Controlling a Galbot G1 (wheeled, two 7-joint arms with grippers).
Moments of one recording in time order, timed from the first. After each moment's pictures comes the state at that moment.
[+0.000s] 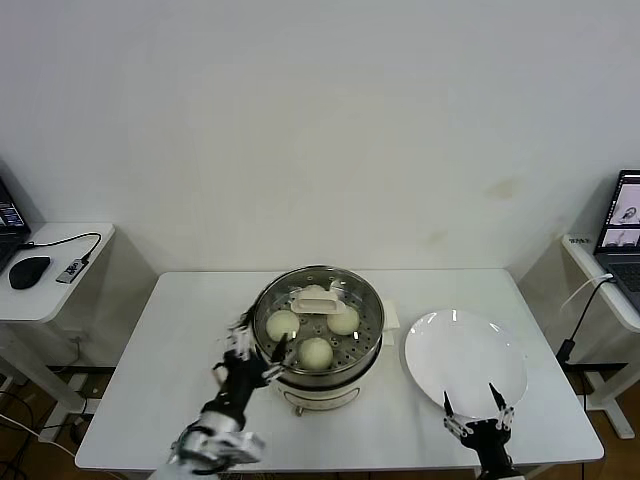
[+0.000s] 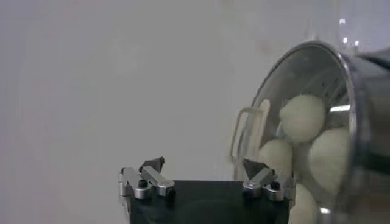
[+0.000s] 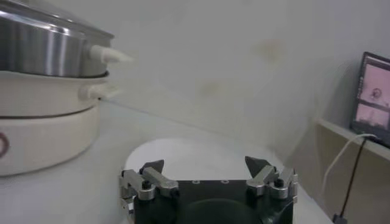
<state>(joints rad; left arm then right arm) 1.46 -1.15 -0.24 -2.22 0.71 0.26 0.00 -1.70 1.50 0.73 1.91 -0.11 0.18 -0.11</state>
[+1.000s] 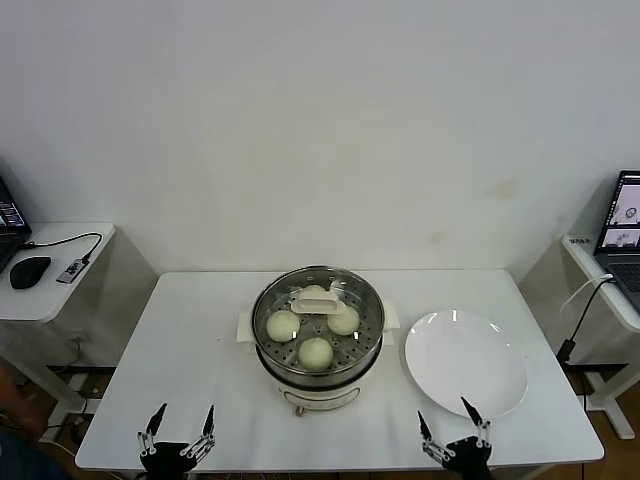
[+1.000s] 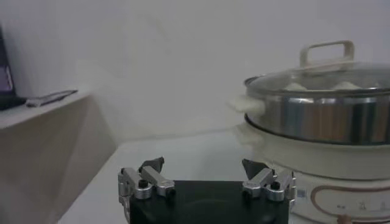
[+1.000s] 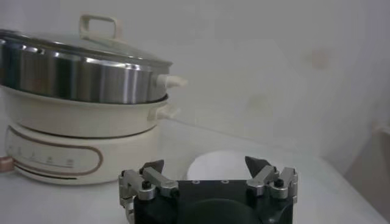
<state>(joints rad) 1.89 -1.26 -0.56 -2.09 -0.19 -0.10 -0.15 -1.82 1.36 0.62 1.98 0.01 0.20 -0.13</state>
